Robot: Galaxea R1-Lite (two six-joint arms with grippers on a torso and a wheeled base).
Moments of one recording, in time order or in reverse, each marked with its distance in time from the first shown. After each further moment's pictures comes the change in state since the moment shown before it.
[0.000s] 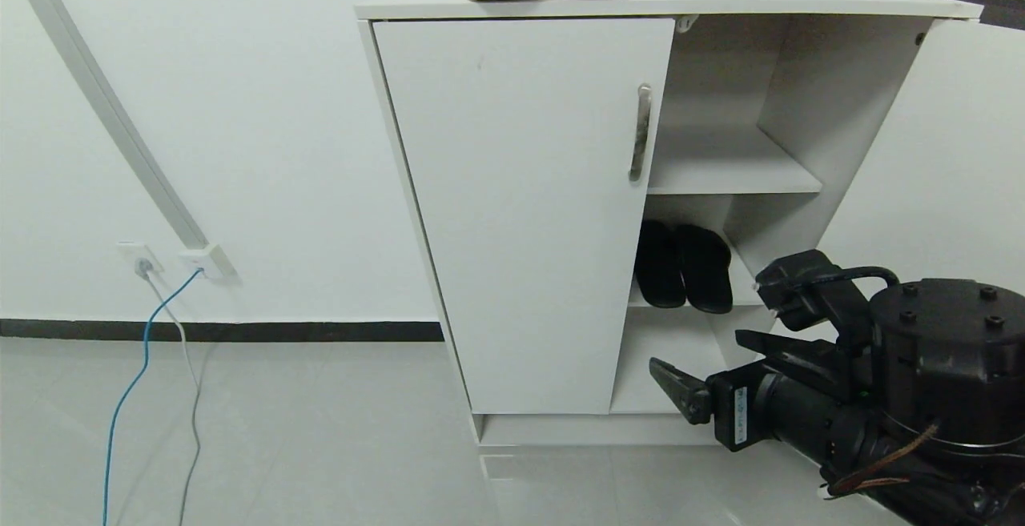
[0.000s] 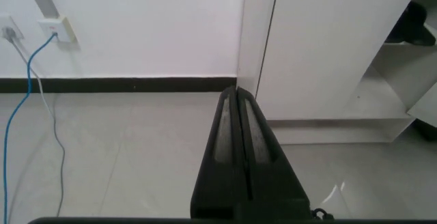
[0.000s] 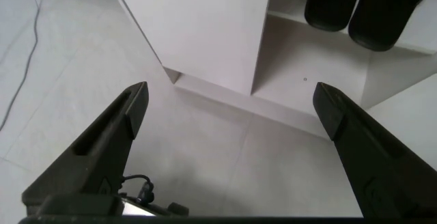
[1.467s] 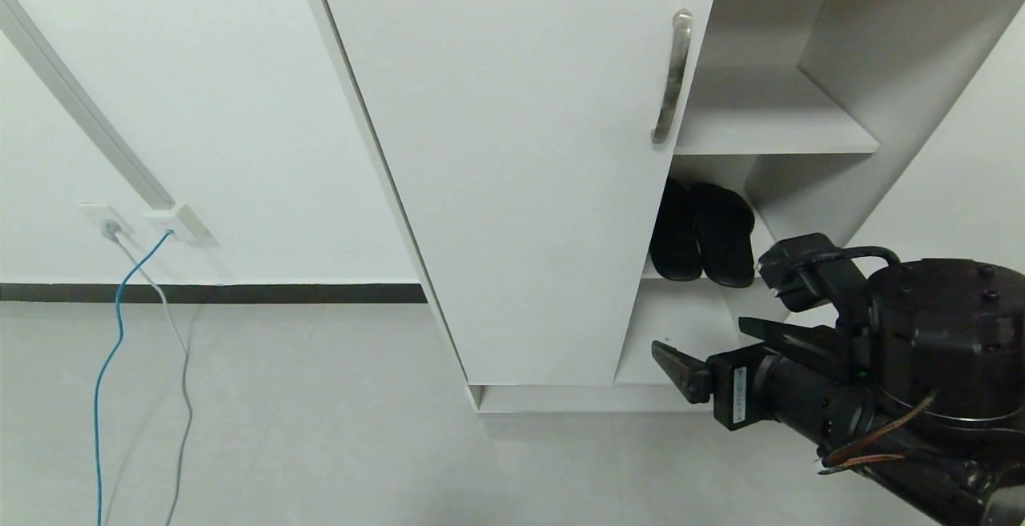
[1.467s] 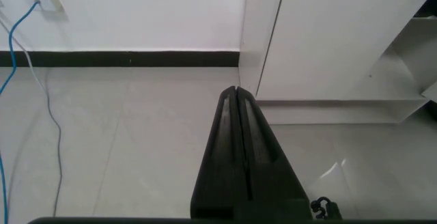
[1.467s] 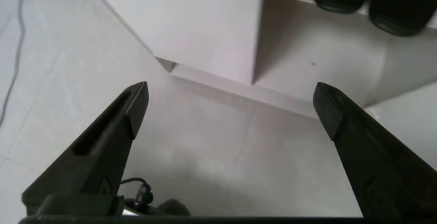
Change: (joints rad) left arm 0.000 0.000 0.000 0.000 0.001 0.000; right arm -0.015 0.002 -0.042 0.027 -0.008 0.005
